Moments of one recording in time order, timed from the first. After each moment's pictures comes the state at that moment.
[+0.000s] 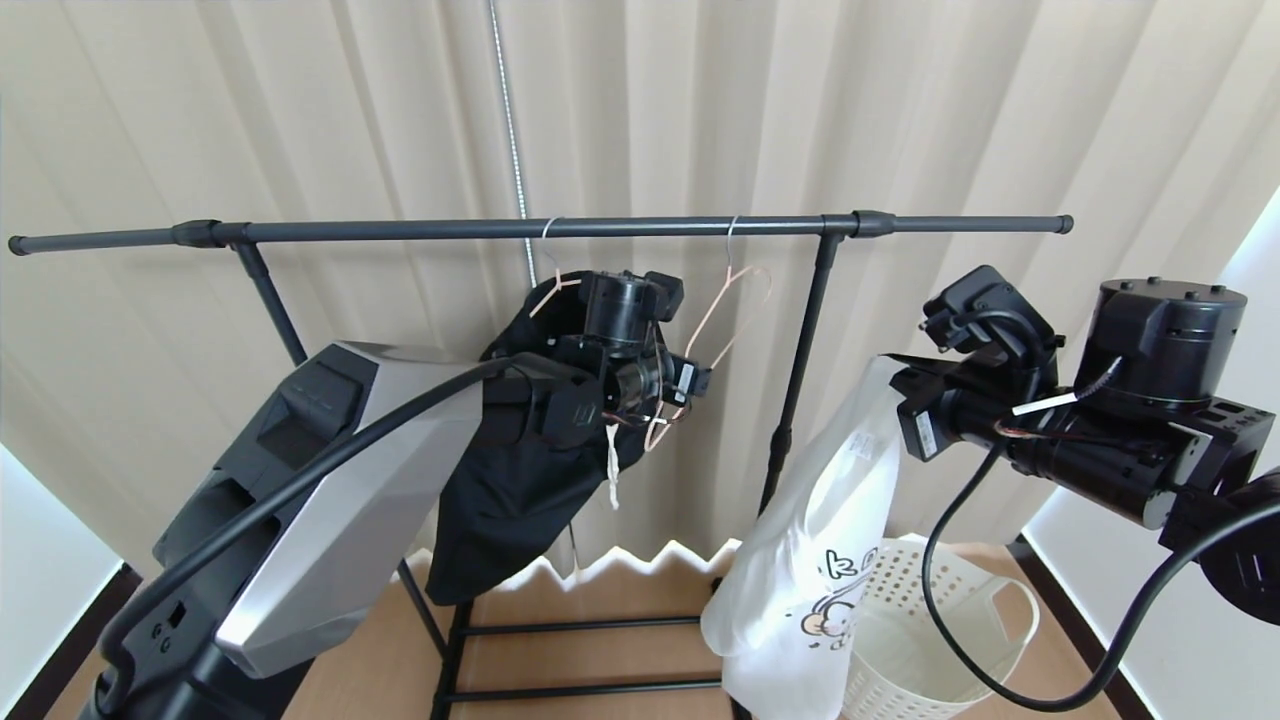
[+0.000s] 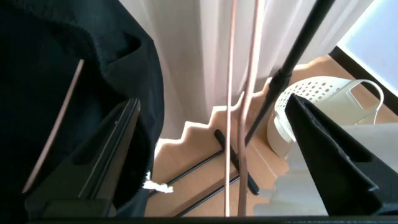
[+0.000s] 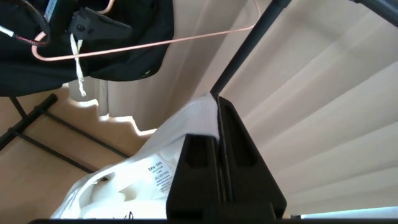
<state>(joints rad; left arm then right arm) -0.57 2.50 -2.00 -0.15 0.12 0.08 0.35 1.68 -0.74 -0.73 -0.03 -0.35</state>
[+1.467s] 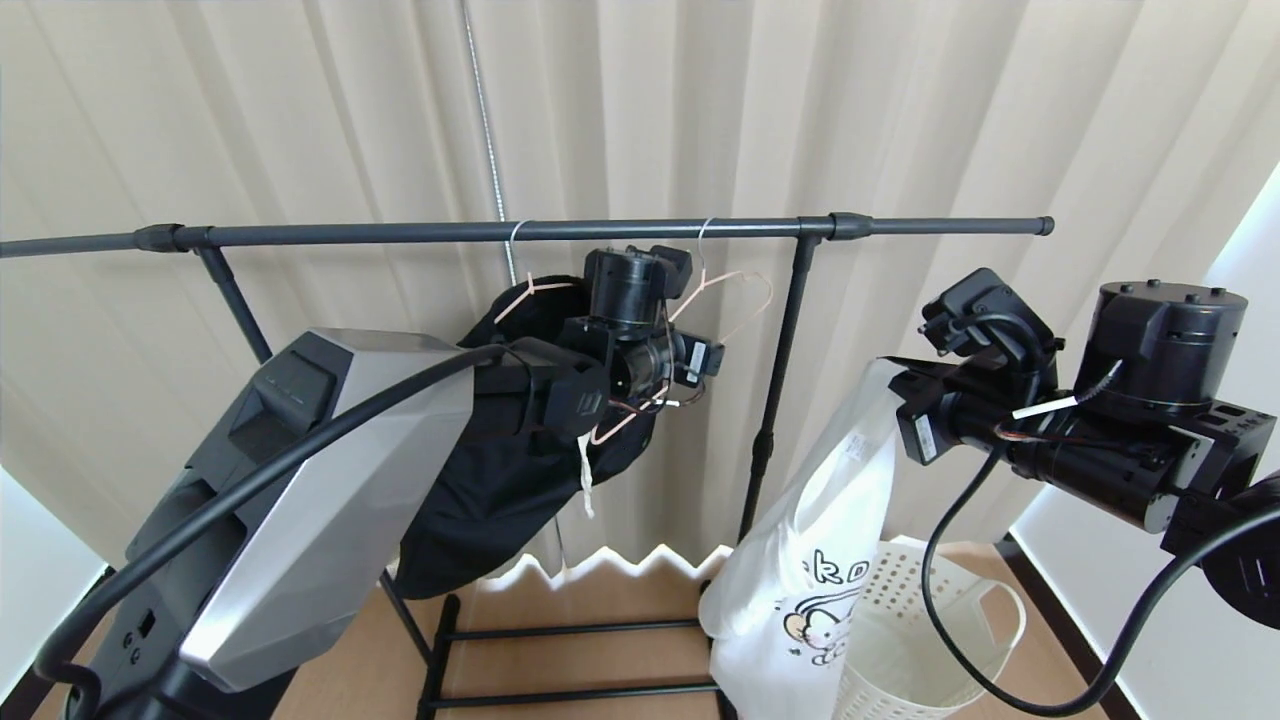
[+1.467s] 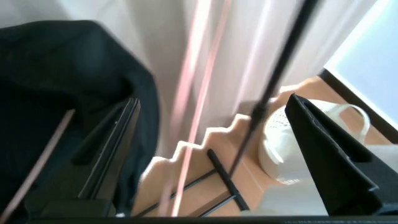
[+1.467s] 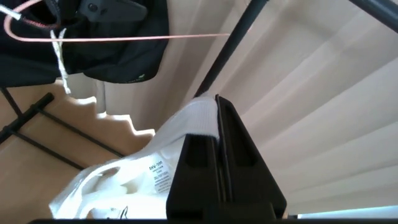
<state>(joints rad) -0.60 2.45 -2.00 -0.17 0.16 0.07 0.36 1.67 -0.74 -0.73 -0.04 -0.35</state>
